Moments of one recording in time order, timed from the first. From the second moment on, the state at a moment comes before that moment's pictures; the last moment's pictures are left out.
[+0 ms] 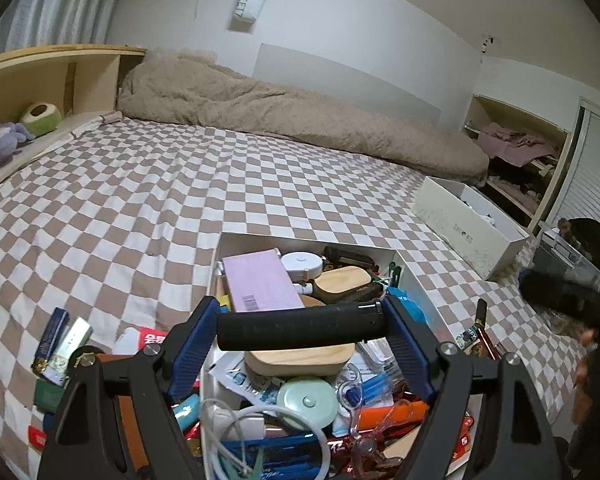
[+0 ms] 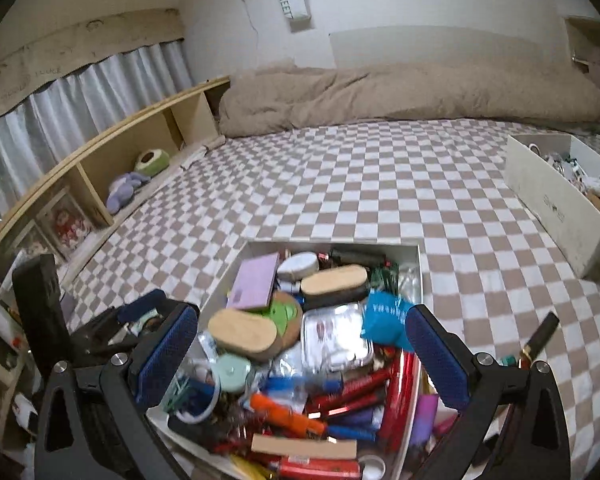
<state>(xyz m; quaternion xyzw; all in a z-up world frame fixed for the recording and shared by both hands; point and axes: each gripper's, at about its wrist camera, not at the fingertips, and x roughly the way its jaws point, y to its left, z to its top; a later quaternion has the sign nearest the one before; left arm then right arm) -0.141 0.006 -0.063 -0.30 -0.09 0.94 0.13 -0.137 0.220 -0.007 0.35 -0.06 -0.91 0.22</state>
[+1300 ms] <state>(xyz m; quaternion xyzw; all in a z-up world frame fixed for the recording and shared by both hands) -0.212 0.022 -0.080 -0.39 -0.07 0.91 0.12 -0.157 0.254 -0.054 0.37 -0.13 -0.90 0.19</state>
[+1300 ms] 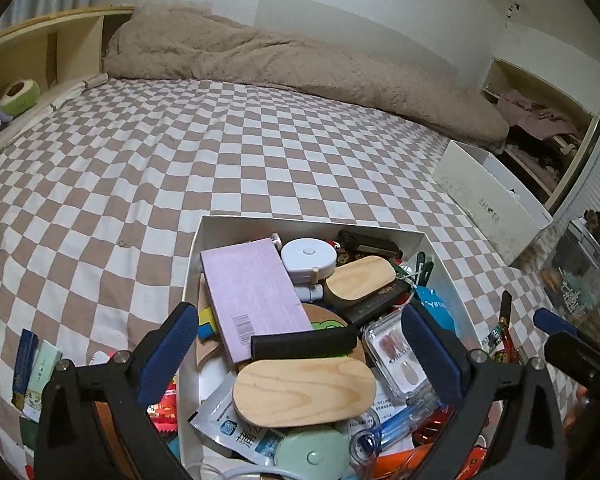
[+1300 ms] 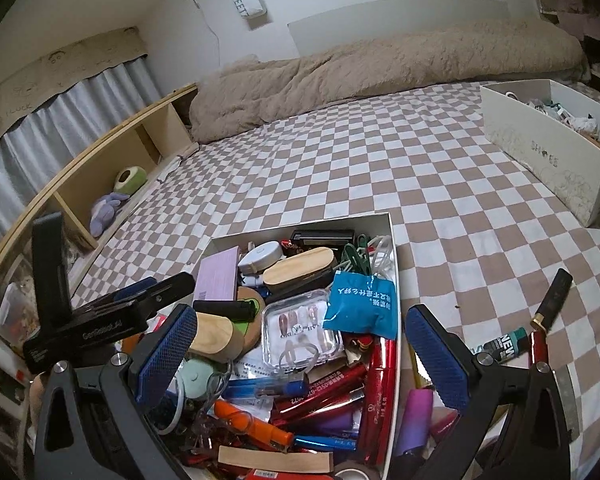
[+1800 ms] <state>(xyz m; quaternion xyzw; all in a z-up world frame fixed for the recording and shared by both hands) -0.189 0.017 -0.068 -0.36 -0.03 0.93 0.10 -0.154 0.261 -0.057 0.36 -0.11 -0.91 0.16</state>
